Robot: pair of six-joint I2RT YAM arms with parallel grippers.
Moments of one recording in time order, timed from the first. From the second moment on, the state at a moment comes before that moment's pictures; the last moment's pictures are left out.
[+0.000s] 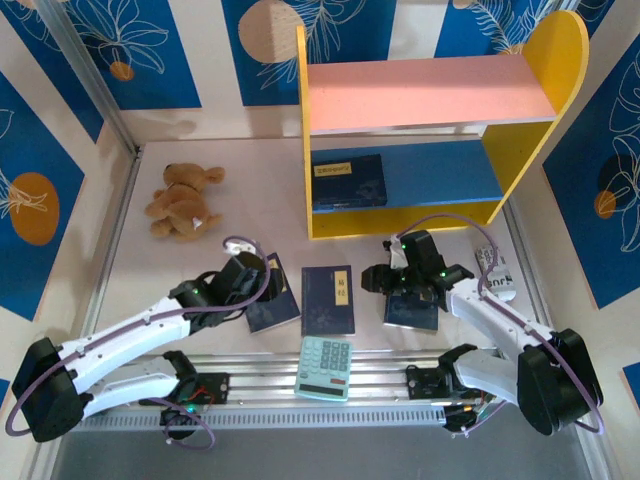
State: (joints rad) left arm -0.85 1.00 0.62 -0.47 -0.26 -0.79; right arm 0.44 1.09 0.54 -0.39 -0.40 0.52
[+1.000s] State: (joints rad) left arm -0.85 1.24 0.60 -0.33 -0.09 -0.73; right arm 0.62 1.34 0.54 -0.26 -0.28 0.63
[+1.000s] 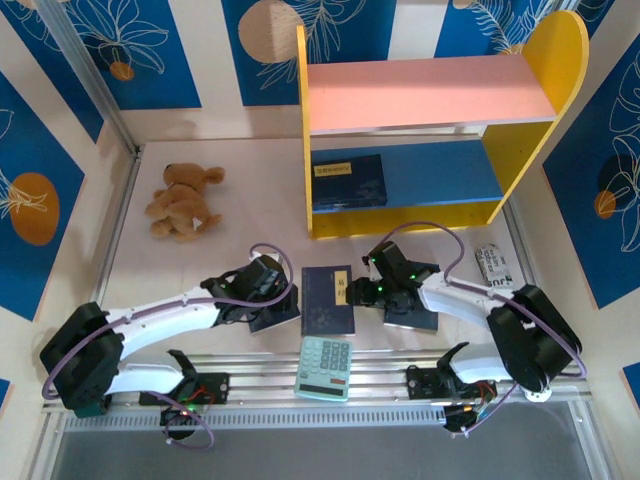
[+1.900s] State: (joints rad) left arm -0.87 1.33 0.66 -0.33 -0.05 -0.70; right arm 0.60 1.51 0.65 -0.21 -0.32 0.60
